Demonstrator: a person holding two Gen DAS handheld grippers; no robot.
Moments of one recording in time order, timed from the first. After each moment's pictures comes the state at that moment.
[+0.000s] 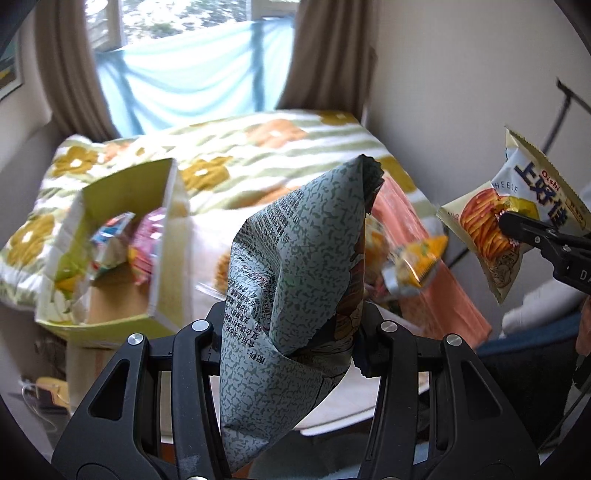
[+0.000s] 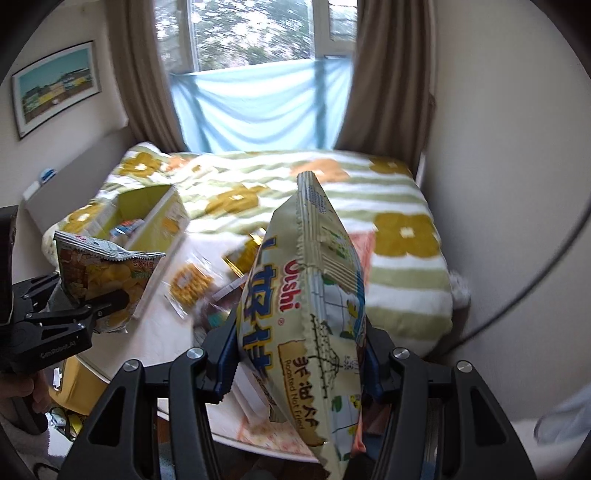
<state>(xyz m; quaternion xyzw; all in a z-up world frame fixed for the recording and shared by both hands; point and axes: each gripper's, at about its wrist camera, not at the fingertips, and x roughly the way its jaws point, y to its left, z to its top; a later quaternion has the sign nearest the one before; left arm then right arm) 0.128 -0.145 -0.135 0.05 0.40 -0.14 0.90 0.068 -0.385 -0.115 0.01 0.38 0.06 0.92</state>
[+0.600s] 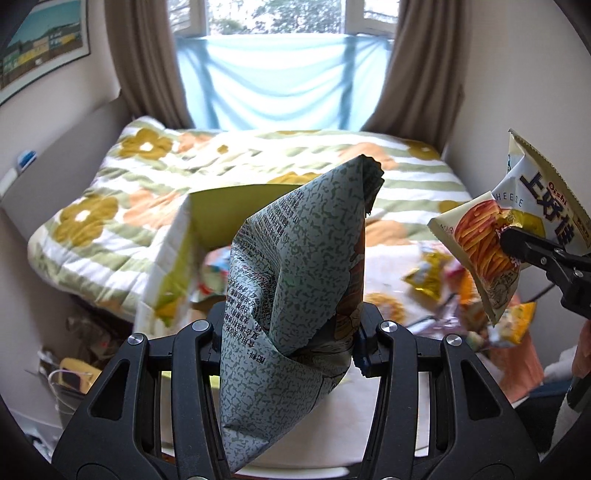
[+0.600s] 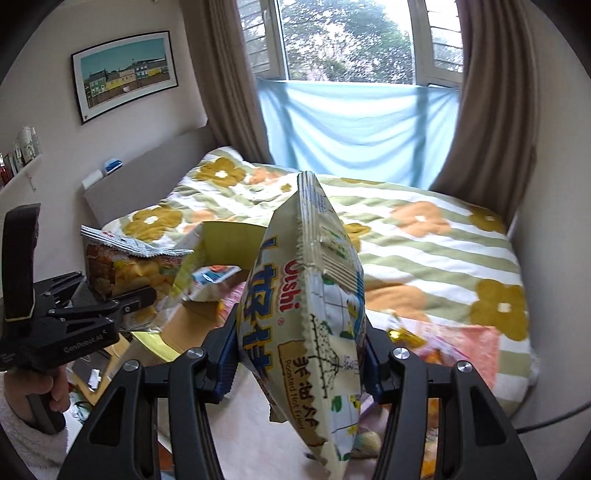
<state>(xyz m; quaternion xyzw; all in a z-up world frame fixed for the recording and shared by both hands) 0.220 0.030 -0.096 0.02 0.40 -0.03 0.92 0.183 -0.219 -0.081 0.00 0.35 0.21 0.91</state>
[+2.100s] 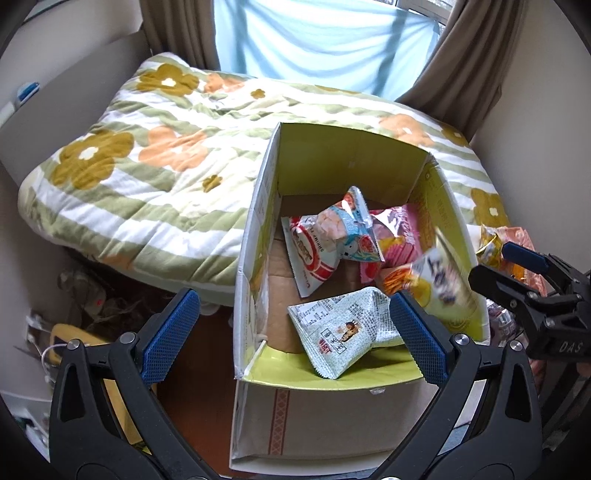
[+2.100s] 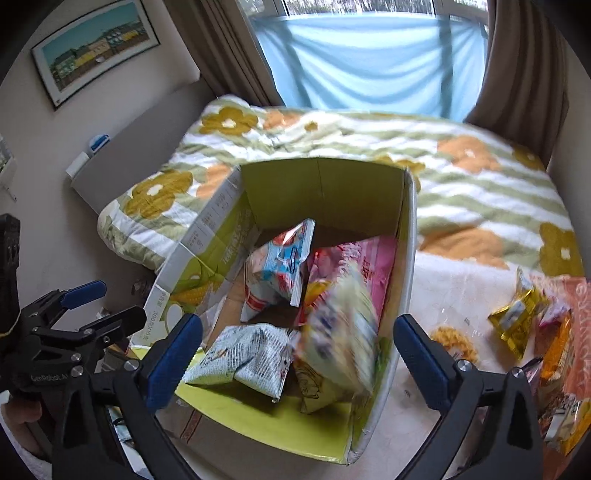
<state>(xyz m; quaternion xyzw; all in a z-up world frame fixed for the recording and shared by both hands) 0.252 0.194 -0.160 -0.05 0.47 -0.02 0.88 0.235 -0.047 -0.155 0.04 0.45 0.20 0.87</state>
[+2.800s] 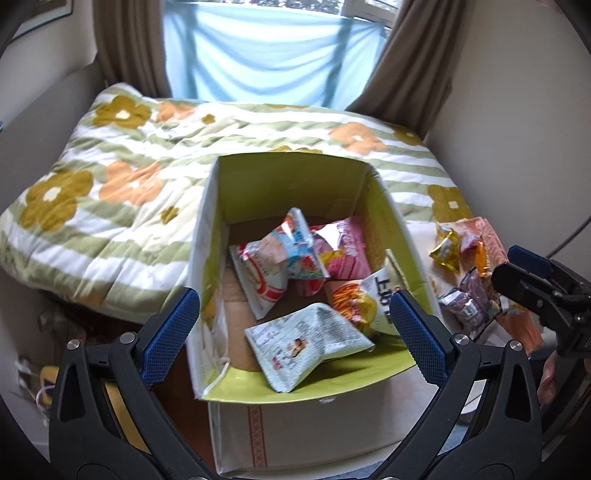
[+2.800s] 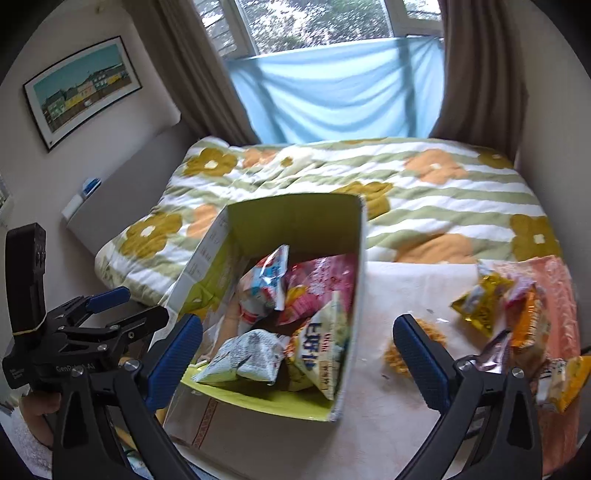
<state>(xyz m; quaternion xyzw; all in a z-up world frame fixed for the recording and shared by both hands) 0.253 0.160 -0.134 -0.03 0.44 -0.12 0.89 0.191 -0.090 -0.116 0.09 0.41 0.14 0.90</state>
